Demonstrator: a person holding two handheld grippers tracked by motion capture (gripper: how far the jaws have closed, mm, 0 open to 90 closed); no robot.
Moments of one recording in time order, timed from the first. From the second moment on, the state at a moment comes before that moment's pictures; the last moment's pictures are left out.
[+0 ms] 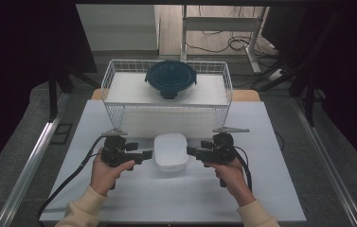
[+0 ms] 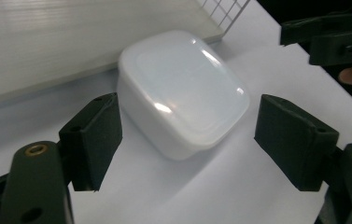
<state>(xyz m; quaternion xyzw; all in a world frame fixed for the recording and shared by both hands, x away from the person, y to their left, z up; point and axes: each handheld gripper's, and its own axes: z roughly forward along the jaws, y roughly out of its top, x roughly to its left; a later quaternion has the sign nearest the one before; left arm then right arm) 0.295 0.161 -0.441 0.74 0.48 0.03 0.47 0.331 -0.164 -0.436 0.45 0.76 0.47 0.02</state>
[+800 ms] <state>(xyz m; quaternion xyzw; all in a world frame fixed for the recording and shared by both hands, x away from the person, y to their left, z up) 0.342 0.159 -0.488 0.70 0.53 -0.06 0.47 0.375 -0.140 -0.474 0.47 0.76 0.44 -0.02</state>
